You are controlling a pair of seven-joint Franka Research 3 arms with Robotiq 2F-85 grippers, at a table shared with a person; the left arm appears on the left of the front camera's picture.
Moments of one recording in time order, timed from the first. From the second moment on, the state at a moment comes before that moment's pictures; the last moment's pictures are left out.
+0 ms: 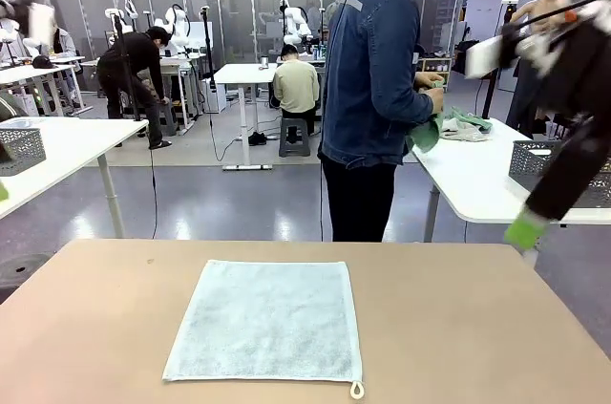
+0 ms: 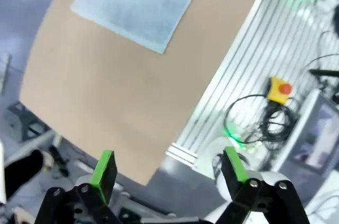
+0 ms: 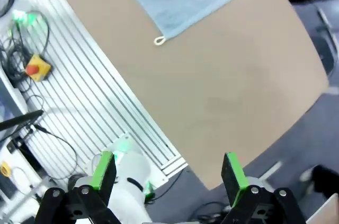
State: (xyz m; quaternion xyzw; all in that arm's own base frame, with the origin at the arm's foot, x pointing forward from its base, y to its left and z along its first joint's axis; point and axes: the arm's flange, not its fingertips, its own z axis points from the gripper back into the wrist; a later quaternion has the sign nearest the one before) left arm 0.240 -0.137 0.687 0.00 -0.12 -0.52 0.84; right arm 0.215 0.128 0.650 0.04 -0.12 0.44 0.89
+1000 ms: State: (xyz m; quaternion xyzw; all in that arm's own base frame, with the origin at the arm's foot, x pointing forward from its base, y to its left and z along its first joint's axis) left arm 0.274 -0.192 0.559 0.02 -0.17 -0.59 0.79; right arm 0.242 0.203 0.558 -0.01 -0.07 0.58 0.81
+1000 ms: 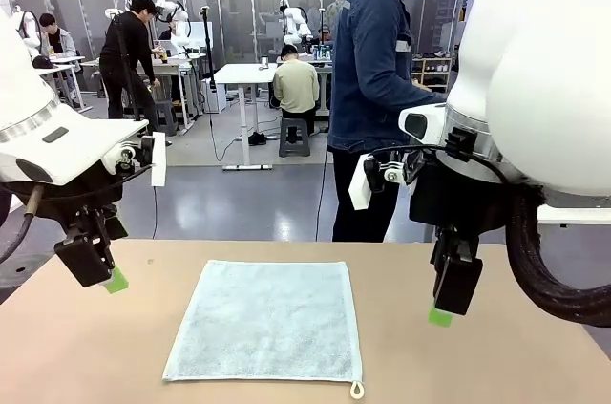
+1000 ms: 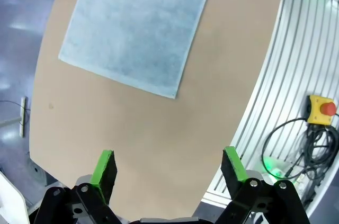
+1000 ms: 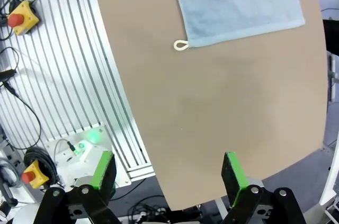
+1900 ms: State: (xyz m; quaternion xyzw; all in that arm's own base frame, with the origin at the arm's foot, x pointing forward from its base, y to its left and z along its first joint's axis) left arm 0.309 -0.204 0.461 0.00 -0.10 -0.72 0.68; right arm 0.266 0.245 0.467 -0.01 -0.07 0.68 0.73
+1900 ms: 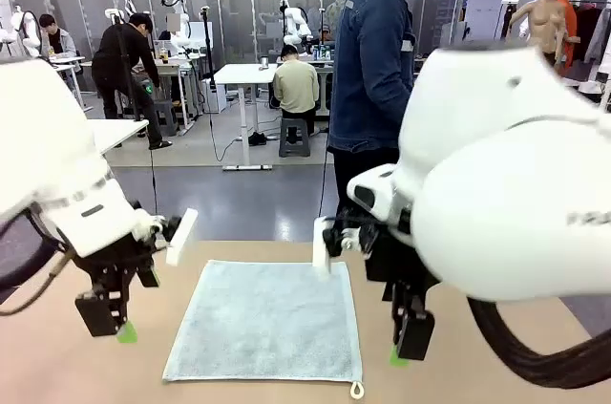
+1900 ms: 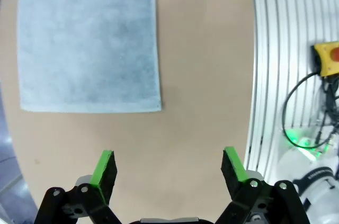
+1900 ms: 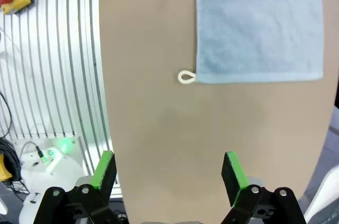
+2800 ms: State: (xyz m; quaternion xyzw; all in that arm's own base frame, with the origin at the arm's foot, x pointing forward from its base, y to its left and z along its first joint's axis) left arm 0.342 -0.217 0.375 -0.03 -0.08 -0.70 0.71; right arm 0.318 0.271 0.371 0.00 -0.04 0.72 0.69
